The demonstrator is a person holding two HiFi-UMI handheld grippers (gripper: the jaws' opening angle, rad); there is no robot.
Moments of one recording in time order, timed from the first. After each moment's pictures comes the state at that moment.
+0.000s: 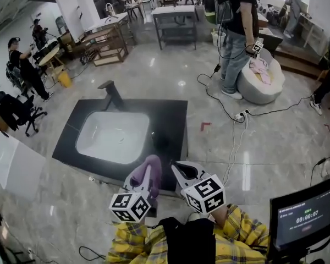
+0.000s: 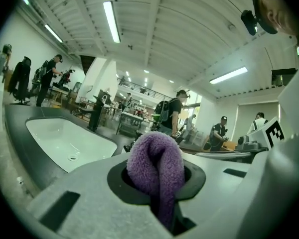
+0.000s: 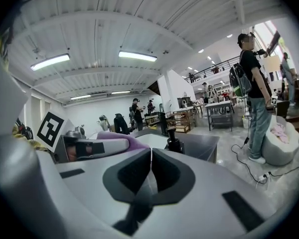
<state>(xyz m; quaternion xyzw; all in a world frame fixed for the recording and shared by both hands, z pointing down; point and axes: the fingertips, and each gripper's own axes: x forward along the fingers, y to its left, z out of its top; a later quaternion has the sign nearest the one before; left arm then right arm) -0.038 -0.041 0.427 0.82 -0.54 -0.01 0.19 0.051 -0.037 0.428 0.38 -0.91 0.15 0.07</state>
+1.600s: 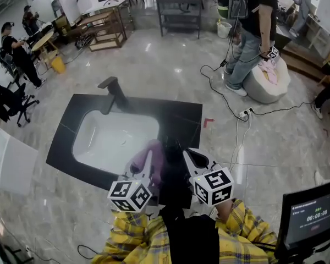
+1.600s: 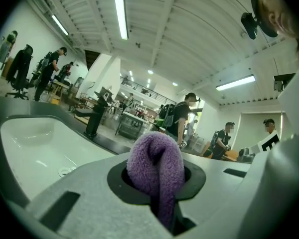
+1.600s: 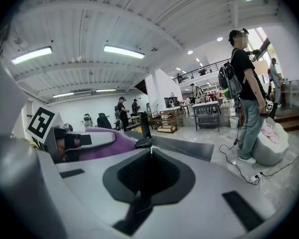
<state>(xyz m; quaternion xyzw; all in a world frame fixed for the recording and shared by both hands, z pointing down) -0.096 -0.186 0.430 0.82 -0.53 -0.04 0.21 0.021 -0.184 0.446 0.45 -0.88 0.16 0.08</state>
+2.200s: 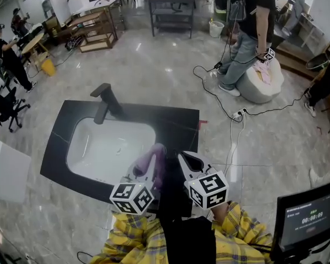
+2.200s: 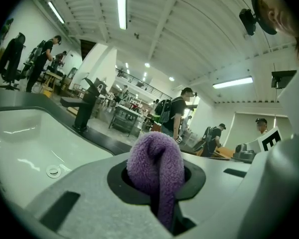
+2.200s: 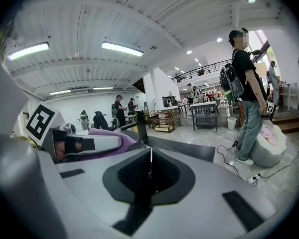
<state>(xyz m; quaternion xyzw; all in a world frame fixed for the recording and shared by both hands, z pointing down) -0.093 -0.239 0.451 0.84 -0.49 -0.02 0.24 -0.004 -0.234 0.456 0.46 -0.87 0.16 0.09</state>
